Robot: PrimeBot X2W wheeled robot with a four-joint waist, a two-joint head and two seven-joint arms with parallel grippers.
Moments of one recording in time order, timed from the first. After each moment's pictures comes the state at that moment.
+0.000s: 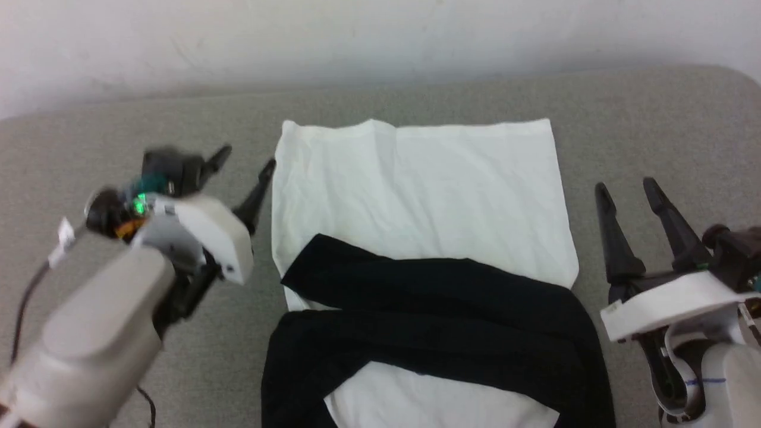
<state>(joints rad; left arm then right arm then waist) -0.65 0.60 -0.78 0.29 -0.79 0.12 -0.07 -0.13 -0.08 -0.03 -0.07 0.24 0.13 0.01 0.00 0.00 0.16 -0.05</state>
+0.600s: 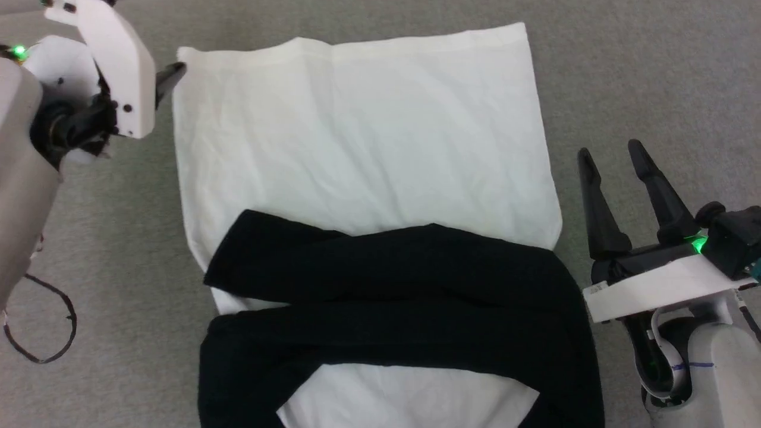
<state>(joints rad) -1.17 0.64 -0.81 0.62 -0.93 -0.09 0.58 -0.19 -0.06 0.03 -0.13 0.24 0.13 -0.02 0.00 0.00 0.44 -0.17</state>
